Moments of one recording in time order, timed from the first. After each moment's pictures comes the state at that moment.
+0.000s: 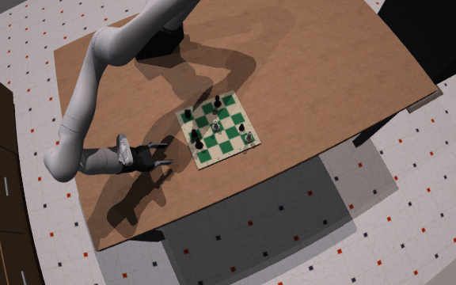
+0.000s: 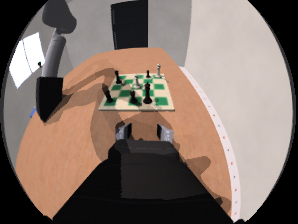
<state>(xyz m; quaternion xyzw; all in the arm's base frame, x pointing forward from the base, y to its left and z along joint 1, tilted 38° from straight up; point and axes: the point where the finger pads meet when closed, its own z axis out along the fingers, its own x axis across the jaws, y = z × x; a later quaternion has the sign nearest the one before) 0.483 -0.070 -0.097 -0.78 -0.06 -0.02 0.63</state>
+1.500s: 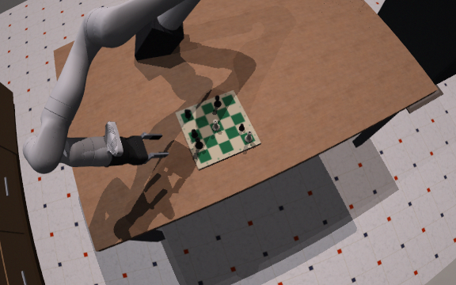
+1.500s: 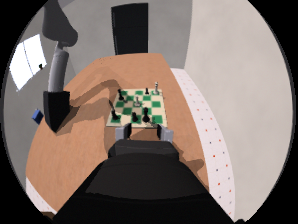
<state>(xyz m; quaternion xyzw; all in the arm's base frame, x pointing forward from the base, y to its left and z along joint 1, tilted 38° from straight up) 0.479 -0.120 -0.026 -0.78 -0.06 -0.02 0.62</state>
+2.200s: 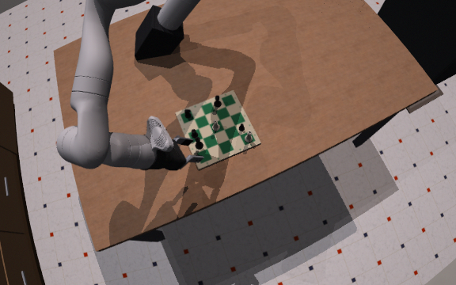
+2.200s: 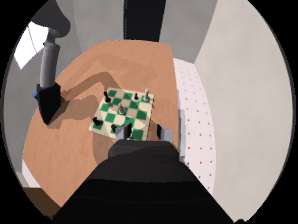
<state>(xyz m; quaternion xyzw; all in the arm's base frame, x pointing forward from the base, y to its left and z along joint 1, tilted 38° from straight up) 0.525 -0.068 0.053 -0.82 -0.13 -0.08 0.54</state>
